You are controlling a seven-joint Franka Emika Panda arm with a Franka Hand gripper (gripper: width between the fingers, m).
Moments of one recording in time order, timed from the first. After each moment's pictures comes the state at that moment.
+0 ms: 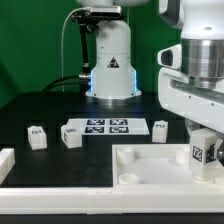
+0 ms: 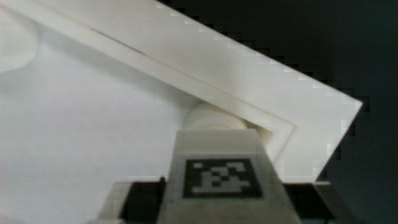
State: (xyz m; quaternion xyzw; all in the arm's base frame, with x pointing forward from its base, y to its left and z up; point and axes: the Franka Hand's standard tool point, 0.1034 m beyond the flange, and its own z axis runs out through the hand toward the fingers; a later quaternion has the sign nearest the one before) arm 0.625 0.126 0.072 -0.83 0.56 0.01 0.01
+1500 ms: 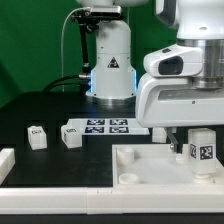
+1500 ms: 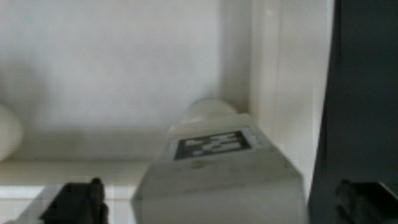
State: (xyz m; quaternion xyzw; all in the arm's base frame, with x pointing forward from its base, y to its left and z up) arm 0.621 0.120 0.072 -1.00 -0.04 0.00 0.01
